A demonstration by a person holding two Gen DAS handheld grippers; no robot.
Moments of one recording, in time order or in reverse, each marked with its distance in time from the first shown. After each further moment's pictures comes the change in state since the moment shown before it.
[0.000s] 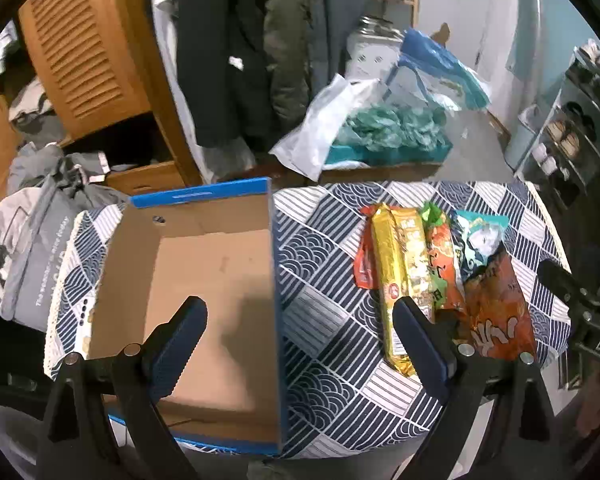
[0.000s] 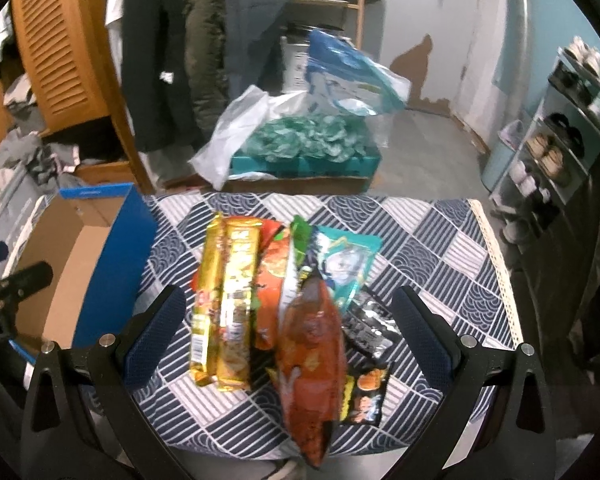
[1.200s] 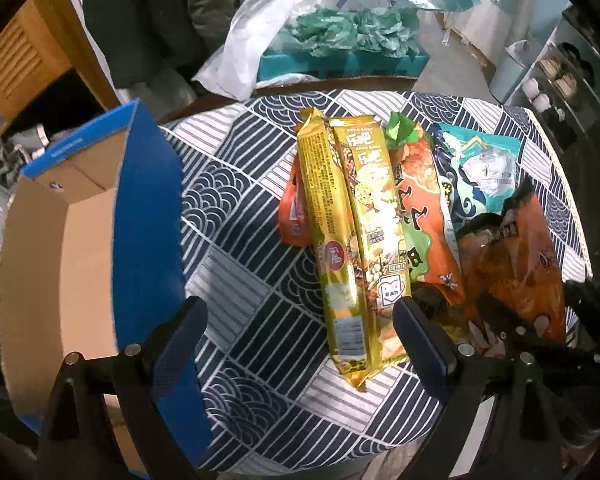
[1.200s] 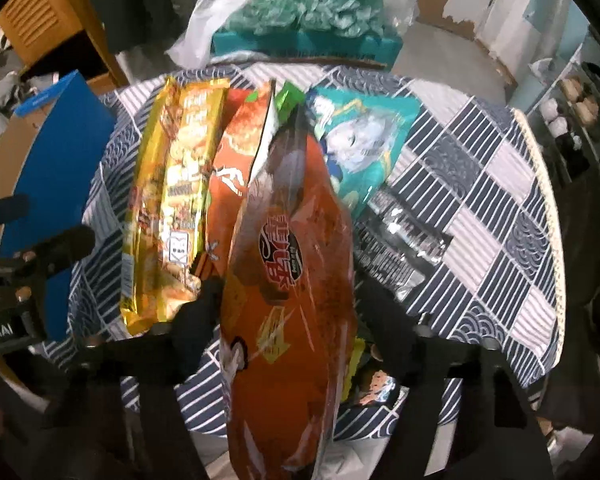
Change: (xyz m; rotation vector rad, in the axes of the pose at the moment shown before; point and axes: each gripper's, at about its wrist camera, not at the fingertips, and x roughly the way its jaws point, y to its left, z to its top) left arm 0.112 -0.067 -0.008 0.066 0.258 -0.085; right arm 0.109 -0.014 -0.048 -0.029 0.356 0.043
